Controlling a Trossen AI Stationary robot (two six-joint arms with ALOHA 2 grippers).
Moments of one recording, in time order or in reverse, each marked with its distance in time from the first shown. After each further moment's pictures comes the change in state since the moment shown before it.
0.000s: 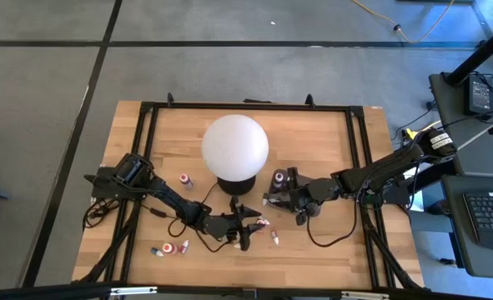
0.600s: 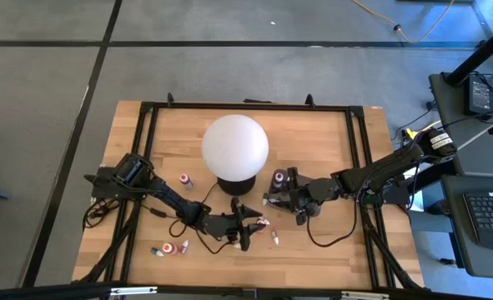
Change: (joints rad) left arm 0.000 0.000 0.000 0.038 0.006 0.002; right arm 0.000 0.000 0.000 0.000 -0.001 0.000
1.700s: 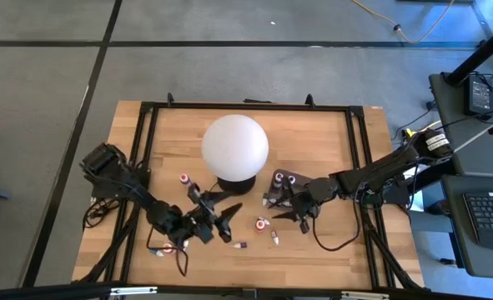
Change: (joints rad) left arm -0.194 -0.266 -0.004 0.715 -0.424 -1.208; right arm 0.001 0.057 0.000 0.173 -0.265 0.001
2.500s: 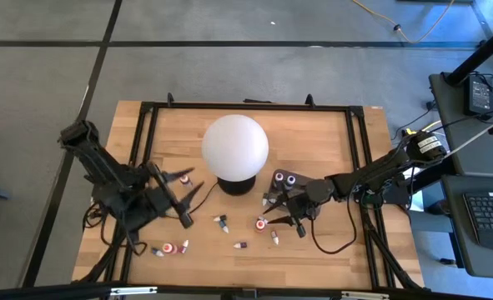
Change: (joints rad) left arm -0.167 -0.408 0.001 -0.320 -0.408 -0.331; right arm 0.000 0.092 0.017 0.176 -0.060 0.002
